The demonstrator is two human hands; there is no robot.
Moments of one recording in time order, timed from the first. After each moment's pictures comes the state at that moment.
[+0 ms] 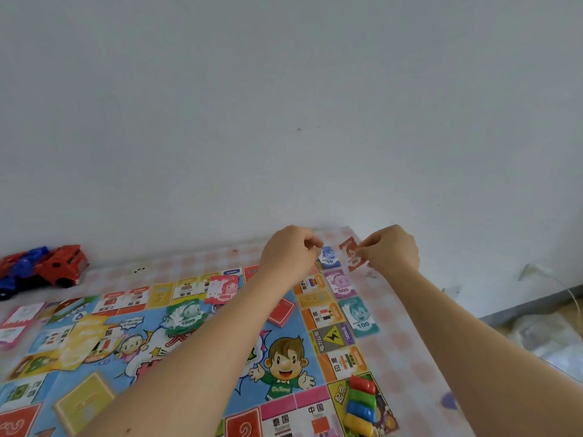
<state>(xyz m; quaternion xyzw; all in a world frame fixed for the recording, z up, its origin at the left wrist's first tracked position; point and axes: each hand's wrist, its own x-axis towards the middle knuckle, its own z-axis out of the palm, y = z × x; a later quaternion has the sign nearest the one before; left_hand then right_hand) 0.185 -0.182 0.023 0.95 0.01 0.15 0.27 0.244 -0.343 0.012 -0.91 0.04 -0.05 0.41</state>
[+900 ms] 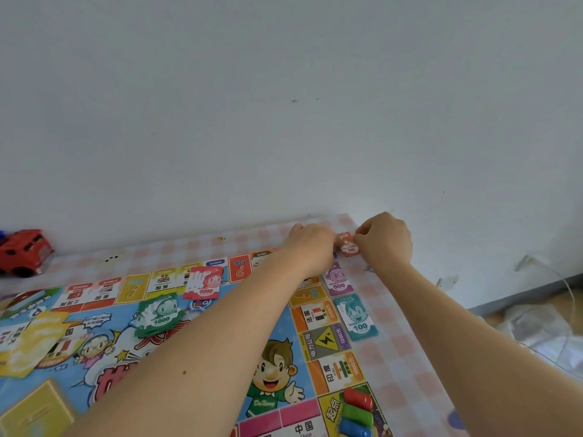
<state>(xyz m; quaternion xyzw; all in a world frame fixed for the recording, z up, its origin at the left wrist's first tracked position) 0.242 -0.208 -0.004 0.99 -0.09 0.02 0.07 0.269 -0.329 -0.006 -0.94 0.02 -0.11 0.33</state>
